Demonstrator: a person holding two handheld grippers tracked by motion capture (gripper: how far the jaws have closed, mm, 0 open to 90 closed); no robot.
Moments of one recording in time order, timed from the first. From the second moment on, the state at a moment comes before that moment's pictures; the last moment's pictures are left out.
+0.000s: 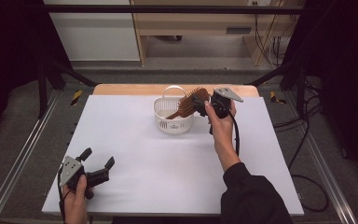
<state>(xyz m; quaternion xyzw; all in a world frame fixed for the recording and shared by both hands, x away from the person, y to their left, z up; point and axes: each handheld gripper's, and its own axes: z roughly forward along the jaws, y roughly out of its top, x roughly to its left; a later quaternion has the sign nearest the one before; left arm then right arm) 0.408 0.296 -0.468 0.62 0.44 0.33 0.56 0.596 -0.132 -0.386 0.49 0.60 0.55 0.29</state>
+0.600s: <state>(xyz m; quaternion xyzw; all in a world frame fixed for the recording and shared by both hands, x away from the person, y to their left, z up) 0.408 0.295 -0.469 0.62 0.44 0.33 0.56 0.590 -0.134 -0.378 0.49 0.59 0.56 0.32</state>
